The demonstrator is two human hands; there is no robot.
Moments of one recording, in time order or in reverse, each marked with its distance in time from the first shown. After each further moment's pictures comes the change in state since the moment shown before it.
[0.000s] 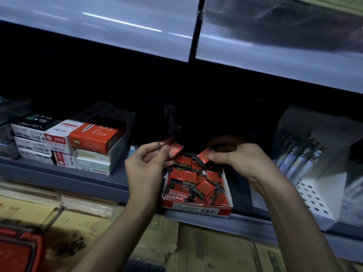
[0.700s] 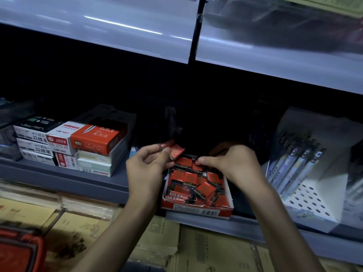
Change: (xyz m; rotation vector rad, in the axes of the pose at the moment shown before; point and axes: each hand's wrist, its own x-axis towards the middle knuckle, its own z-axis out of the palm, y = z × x) left_hand 0.000 0.002 -0.001 -0.004 -0.021 -0.035; right_hand -0.001 0.001 0.019 -0.396 0.153 0.077
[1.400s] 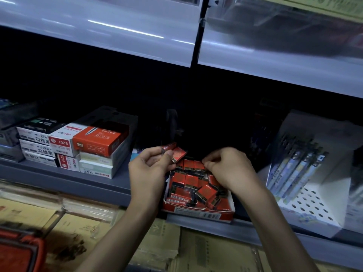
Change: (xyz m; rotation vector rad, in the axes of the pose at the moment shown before) left_hand 0.000 -0.001 0.001 0.017 0.002 0.000; right_hand 0.001 -0.003 0.011 -0.175 -0.028 -0.079
